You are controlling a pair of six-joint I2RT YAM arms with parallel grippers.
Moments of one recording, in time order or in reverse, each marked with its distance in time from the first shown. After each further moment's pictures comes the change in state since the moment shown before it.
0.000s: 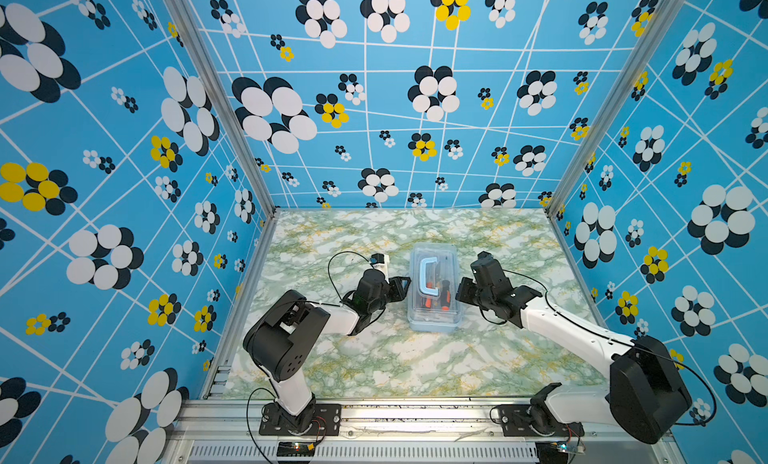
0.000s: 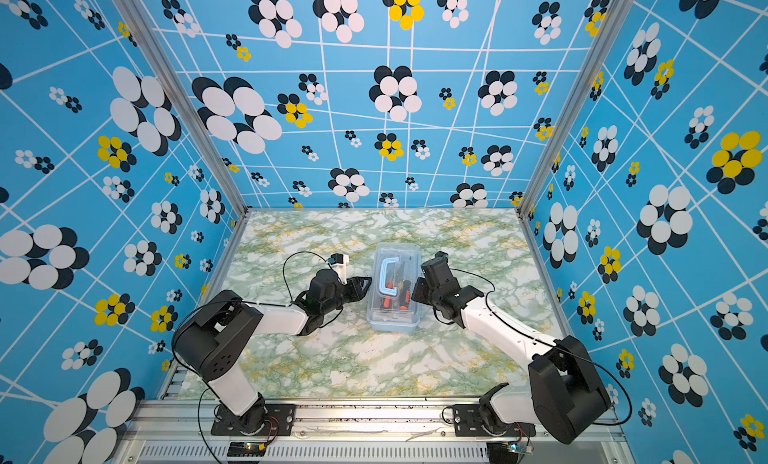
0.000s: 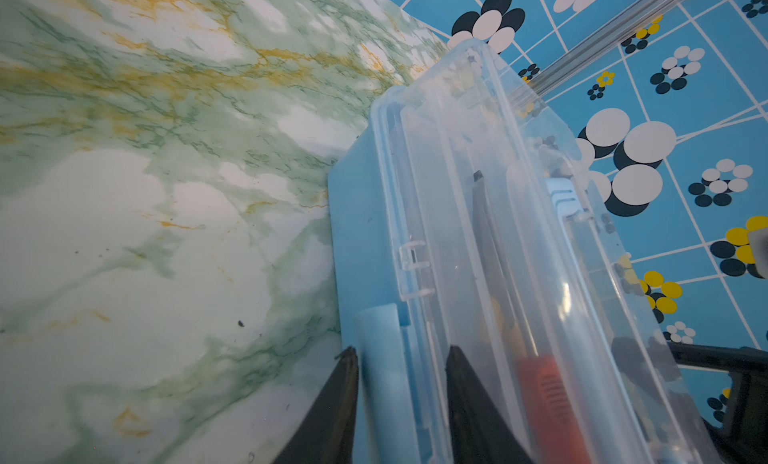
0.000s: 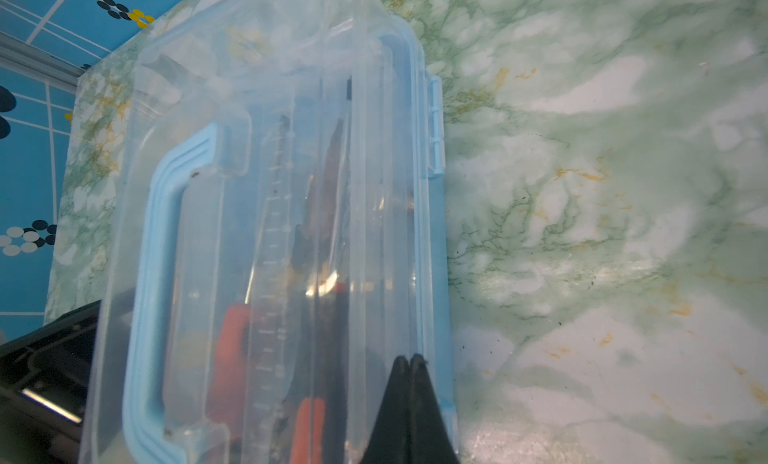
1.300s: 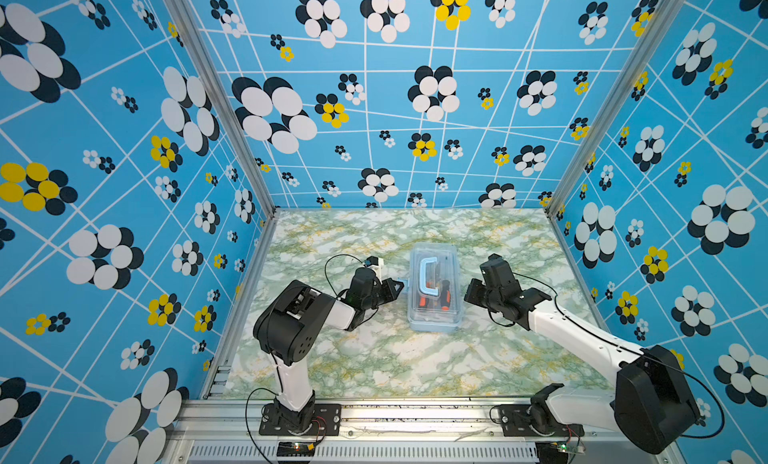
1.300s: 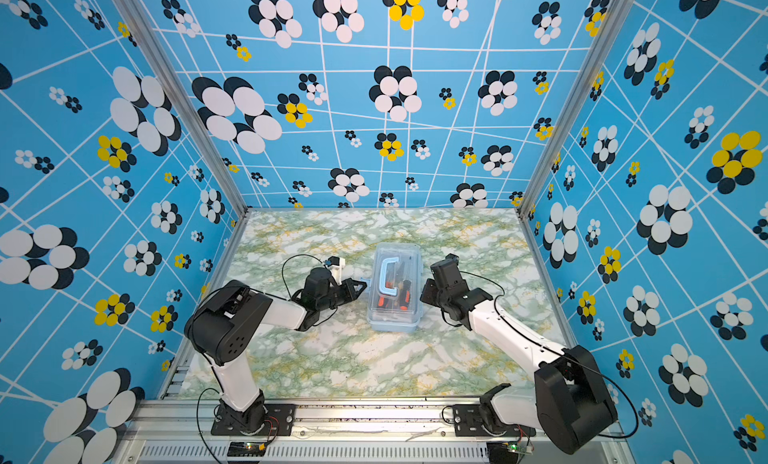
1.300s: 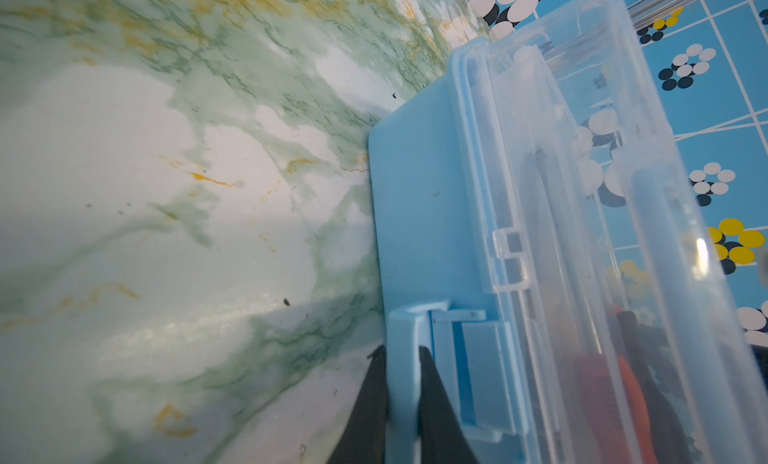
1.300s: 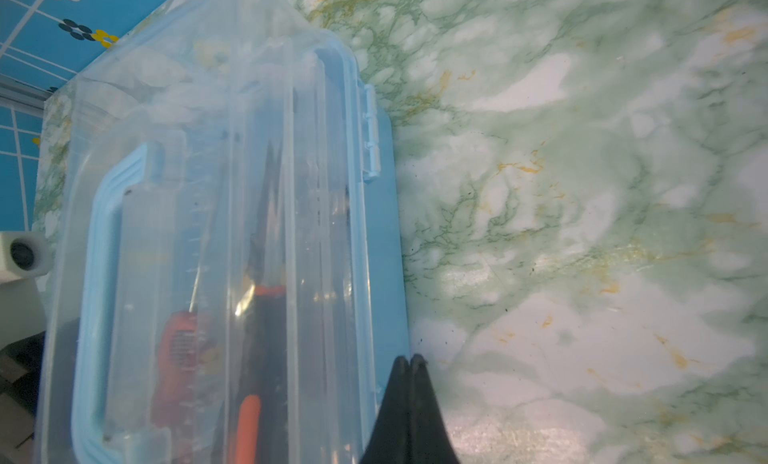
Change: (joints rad) left arm 0.100 0.108 0.005 0.045 0.189 -0.070; right arm -0.072 -0.050 -0.053 -0.018 -0.002 0.008
